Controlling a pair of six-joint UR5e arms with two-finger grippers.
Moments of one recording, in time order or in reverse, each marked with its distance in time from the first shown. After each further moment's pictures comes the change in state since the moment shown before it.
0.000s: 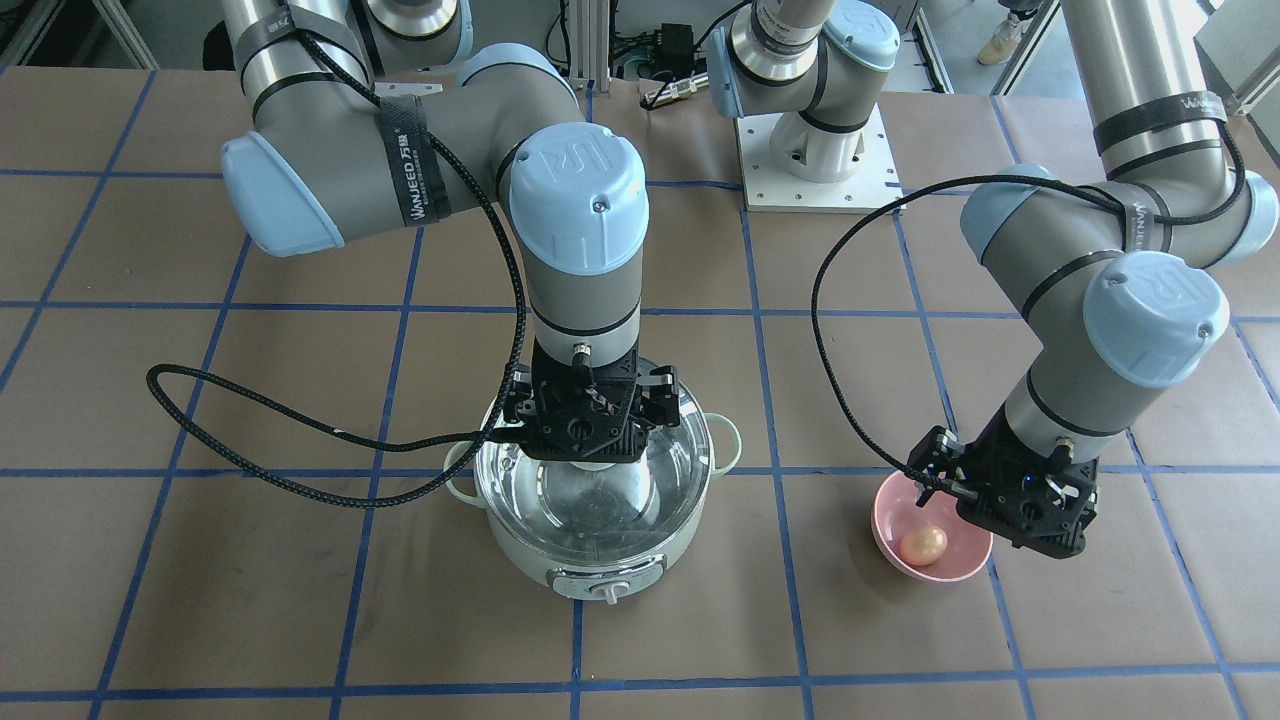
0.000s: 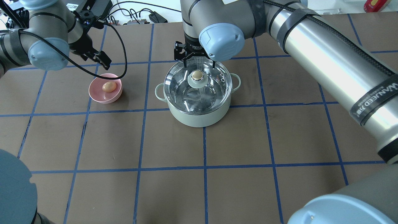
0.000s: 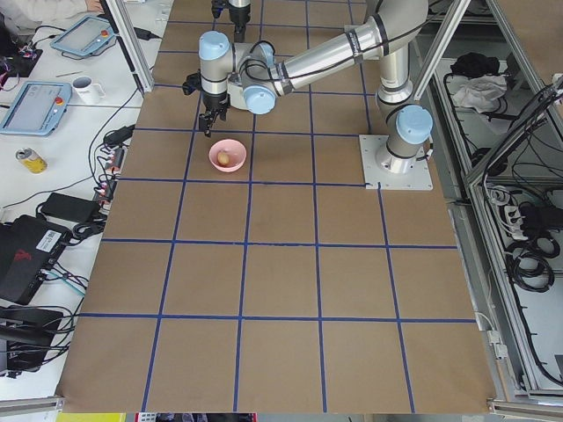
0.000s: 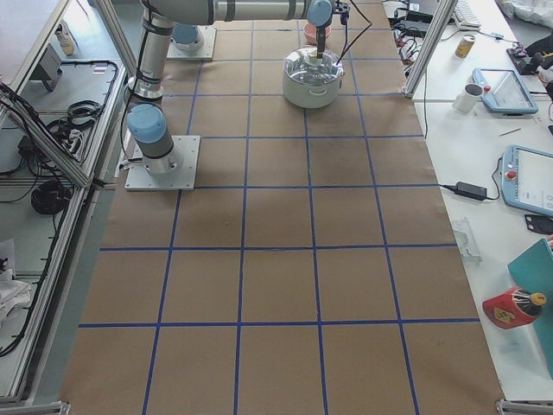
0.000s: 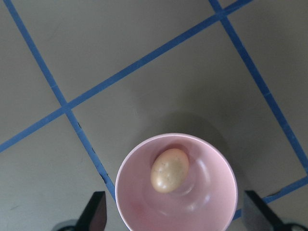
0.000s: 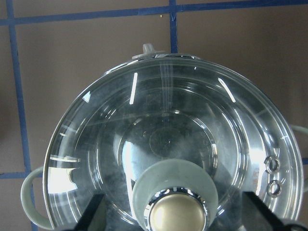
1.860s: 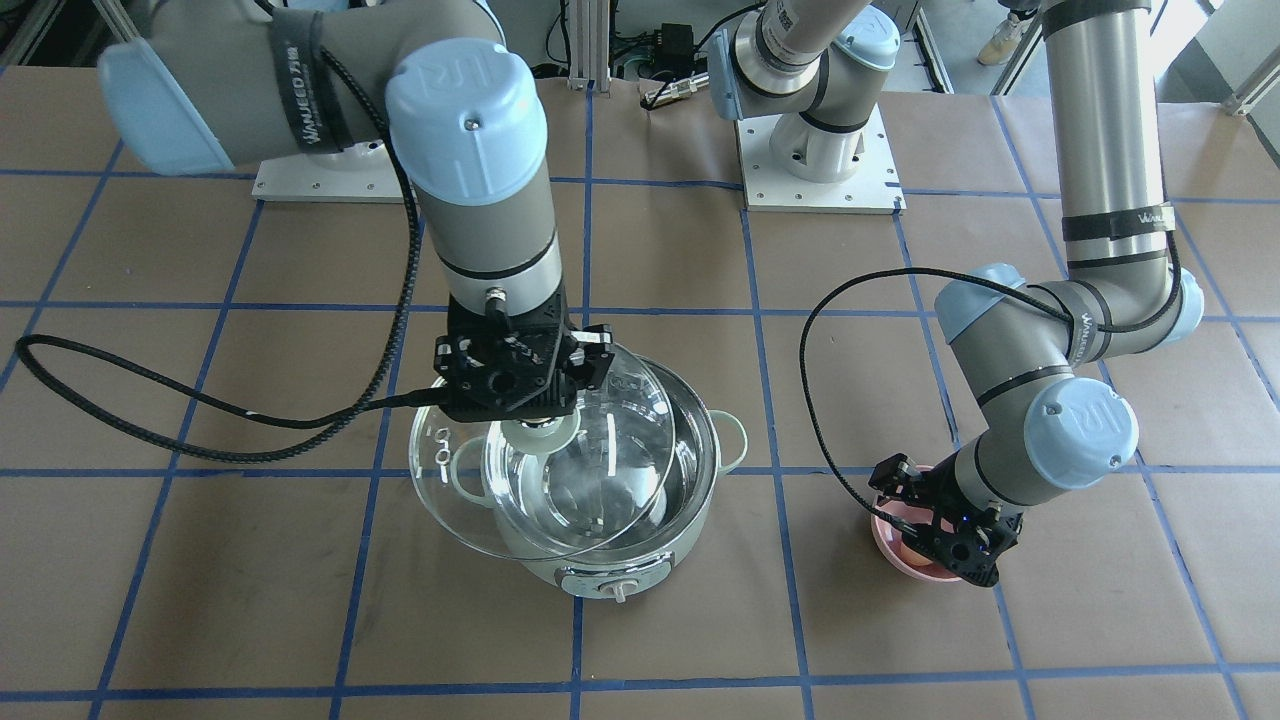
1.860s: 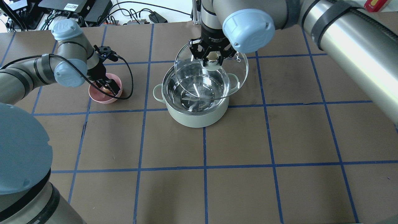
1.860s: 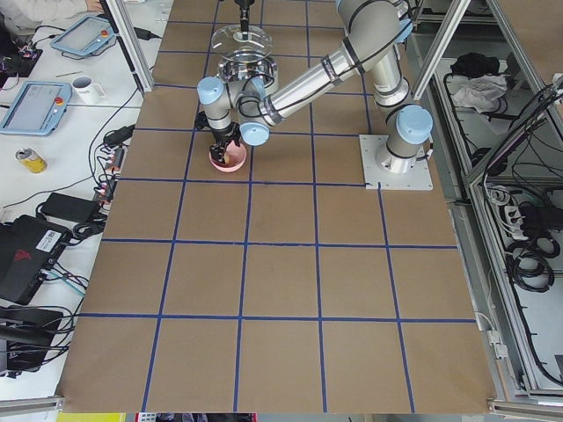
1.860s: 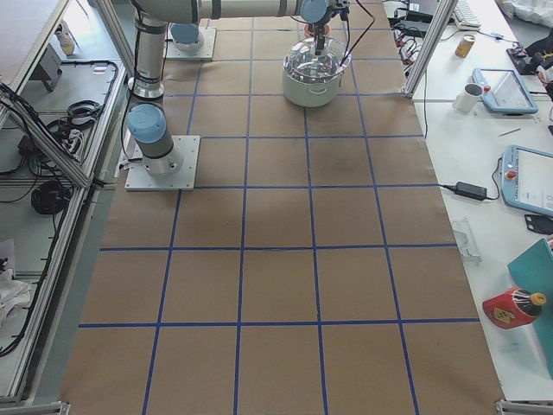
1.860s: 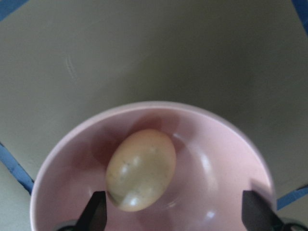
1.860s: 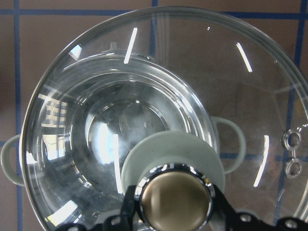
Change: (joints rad) left arm 0.025 -0.149 -0.062 0.001 0.006 0.071; right arm -0.084 -0.118 0.049 0.066 0.044 -0.177
